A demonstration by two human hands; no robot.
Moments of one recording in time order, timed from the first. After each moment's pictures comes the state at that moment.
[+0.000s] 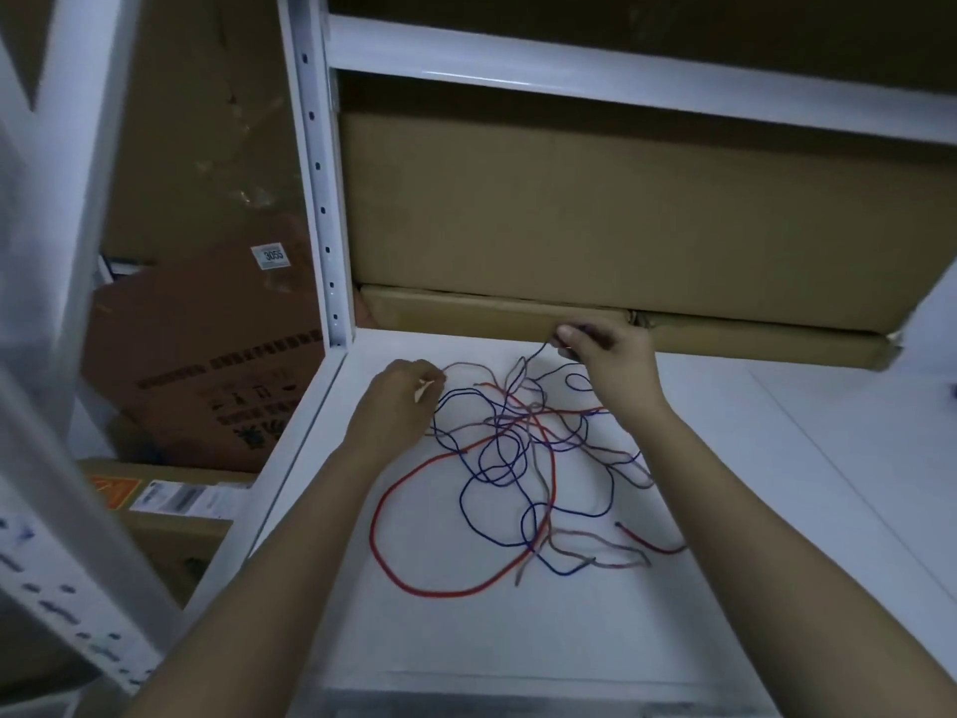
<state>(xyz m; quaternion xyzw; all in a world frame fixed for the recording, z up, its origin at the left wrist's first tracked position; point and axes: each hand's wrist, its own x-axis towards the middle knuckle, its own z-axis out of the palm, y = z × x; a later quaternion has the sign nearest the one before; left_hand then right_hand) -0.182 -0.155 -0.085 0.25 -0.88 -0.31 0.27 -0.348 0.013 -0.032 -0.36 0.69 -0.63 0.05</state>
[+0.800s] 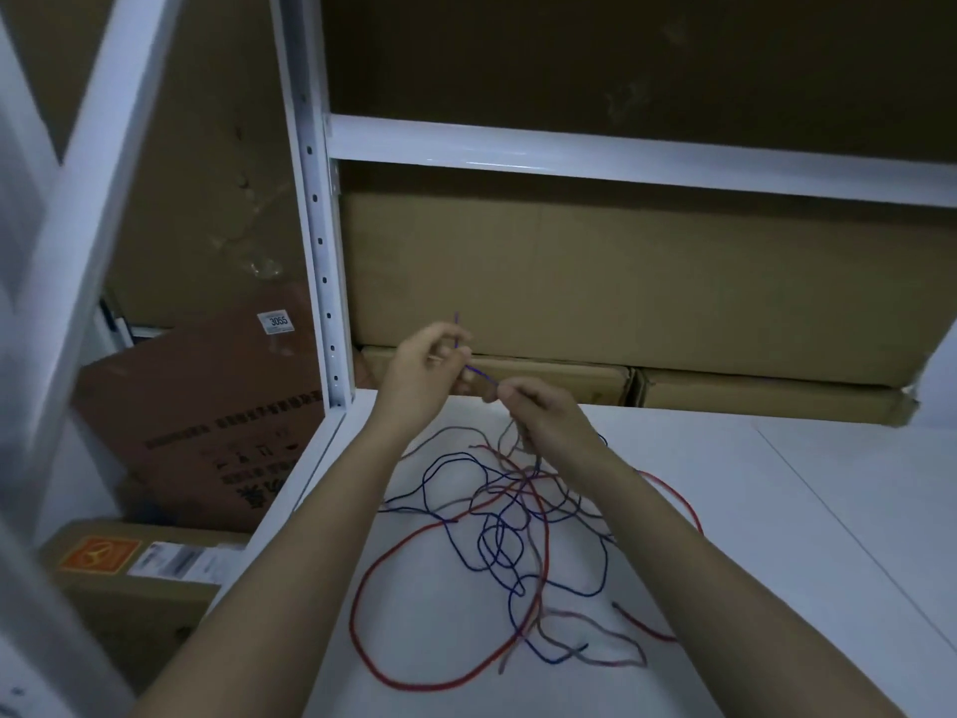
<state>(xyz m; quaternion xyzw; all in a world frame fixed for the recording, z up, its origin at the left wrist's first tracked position) -0.226 -0.135 0.013 0.18 -0.74 -0.50 0.40 -0.327 -0.010 -0.017 -0.45 0.65 -0.58 0.19</state>
